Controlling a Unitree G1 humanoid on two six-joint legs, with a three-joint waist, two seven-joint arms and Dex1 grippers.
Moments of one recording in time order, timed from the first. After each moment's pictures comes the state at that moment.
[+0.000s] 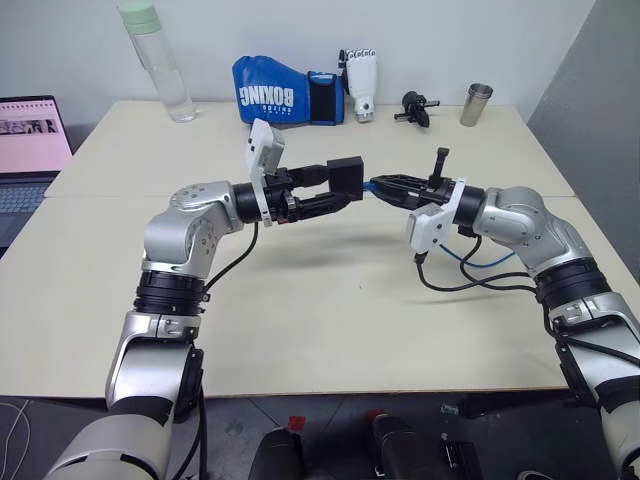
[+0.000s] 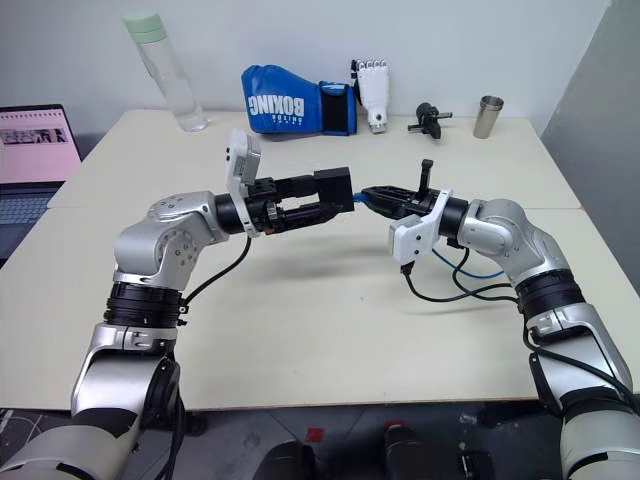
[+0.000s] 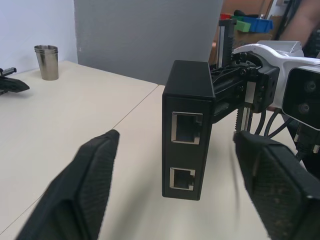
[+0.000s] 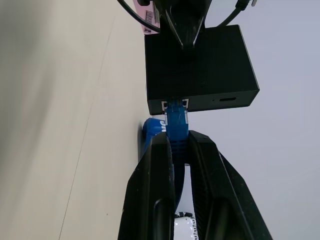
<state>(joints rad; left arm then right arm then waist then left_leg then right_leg) -0.88 0.45 0.00 0.29 -0.48 0.52 -1.10 -0.95 -0.61 0.29 0.58 -0.45 -0.93 0.47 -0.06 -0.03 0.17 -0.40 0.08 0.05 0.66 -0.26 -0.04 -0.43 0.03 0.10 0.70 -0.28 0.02</state>
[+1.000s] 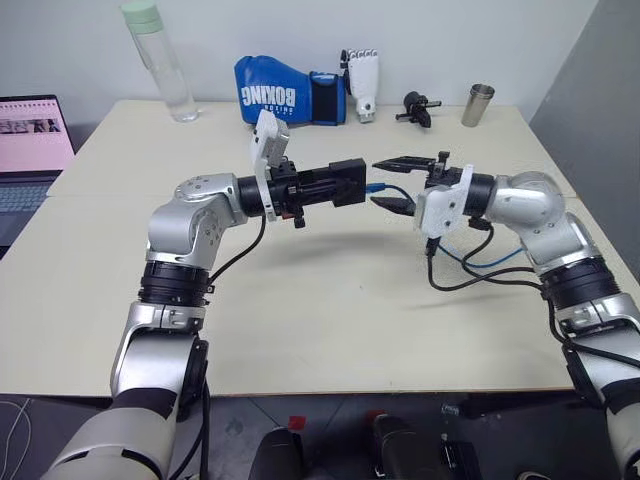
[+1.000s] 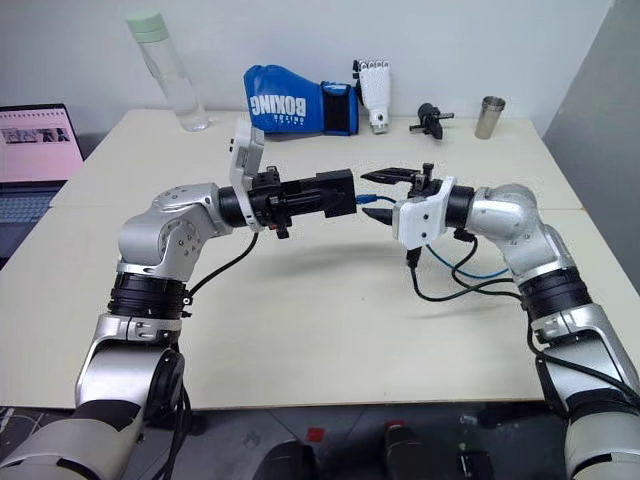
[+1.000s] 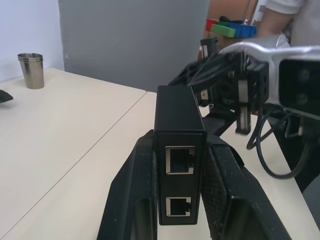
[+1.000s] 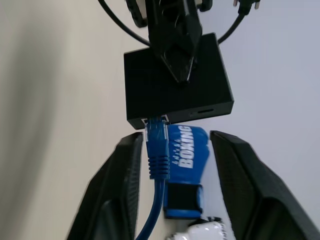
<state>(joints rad) -0.93 0.45 0.00 0.32 -0.49 0.54 -1.17 -0.93 -0.66 0.29 0.40 -0.09 -0.66 0.86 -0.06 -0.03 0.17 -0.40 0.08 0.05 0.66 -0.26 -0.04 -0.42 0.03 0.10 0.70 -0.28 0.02</state>
